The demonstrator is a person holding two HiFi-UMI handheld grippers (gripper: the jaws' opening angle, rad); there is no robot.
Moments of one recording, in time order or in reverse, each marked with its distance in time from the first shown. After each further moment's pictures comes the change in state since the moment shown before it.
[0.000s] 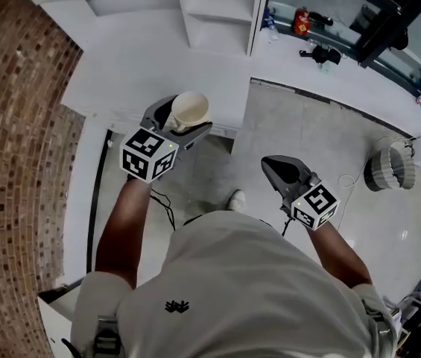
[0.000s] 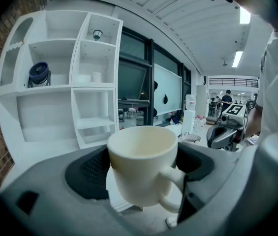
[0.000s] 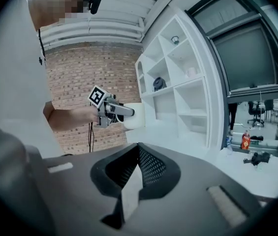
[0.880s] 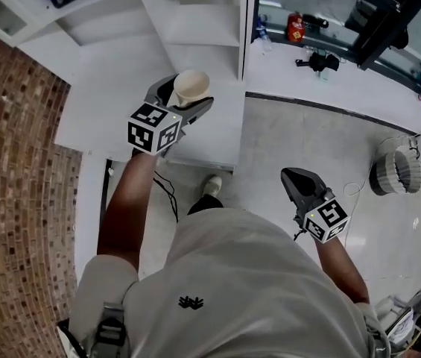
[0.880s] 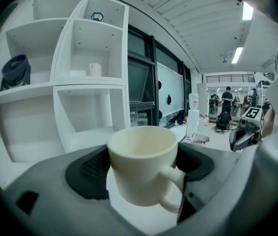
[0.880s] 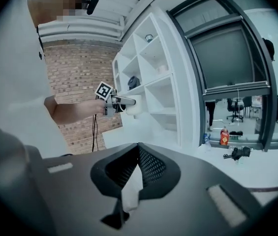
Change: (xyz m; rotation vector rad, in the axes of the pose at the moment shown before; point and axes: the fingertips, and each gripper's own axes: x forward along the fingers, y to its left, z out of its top) left arm 0.154 0.133 0.073 0.057 -0.020 -0.024; right arm 0.012 -0.142 -0.002 0.083 0.006 -0.211
